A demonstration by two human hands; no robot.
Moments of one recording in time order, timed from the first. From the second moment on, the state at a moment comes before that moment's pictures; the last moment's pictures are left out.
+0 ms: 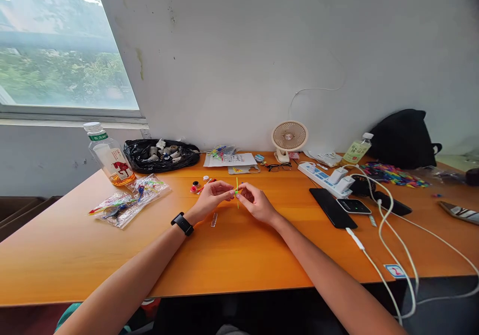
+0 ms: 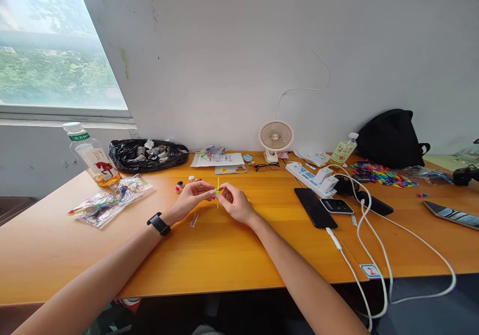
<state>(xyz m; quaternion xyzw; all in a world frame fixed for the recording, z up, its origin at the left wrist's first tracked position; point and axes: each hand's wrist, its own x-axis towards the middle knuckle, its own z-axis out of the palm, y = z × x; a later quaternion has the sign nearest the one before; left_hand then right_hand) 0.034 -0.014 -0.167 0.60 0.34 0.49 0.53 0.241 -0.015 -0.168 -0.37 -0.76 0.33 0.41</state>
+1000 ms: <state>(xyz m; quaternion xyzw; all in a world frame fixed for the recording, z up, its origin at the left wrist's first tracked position) -0.045 0.034 -0.183 0.76 0.58 0.30 0.05 0.281 0.002 -0.166 -0.54 -0.80 0.06 0.24</state>
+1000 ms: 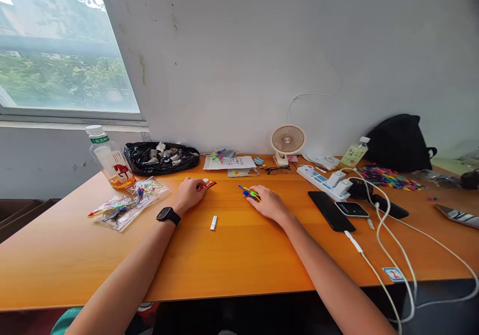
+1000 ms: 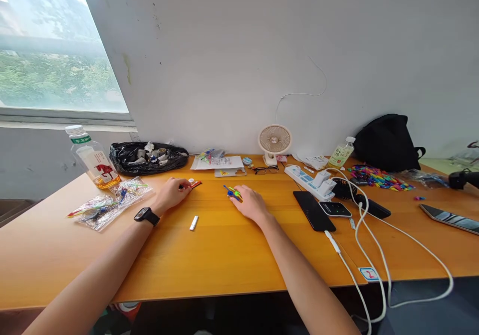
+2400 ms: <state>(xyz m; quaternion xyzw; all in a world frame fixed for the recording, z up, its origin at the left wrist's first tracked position) -0.081 0.022 -0.155 0.67 0.72 0.11 0.11 0.279 0.005 -0.163 -0.52 -0.80 -0.01 0.30</state>
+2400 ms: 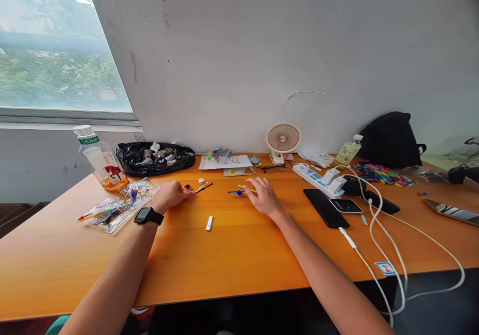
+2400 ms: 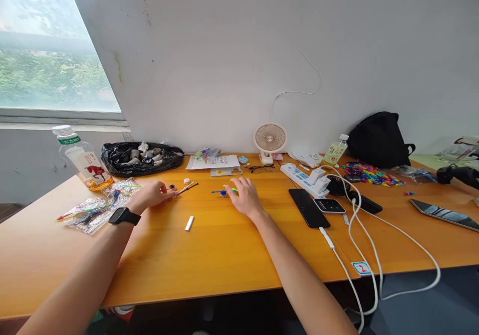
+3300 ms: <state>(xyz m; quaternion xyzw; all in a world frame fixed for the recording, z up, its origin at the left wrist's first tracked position) 0.023 -0.013 -0.167 0.81 0.48 0.30 0.12 0.237 -0.012 -0.166 -0.36 -0.62 0.50 0.49</state>
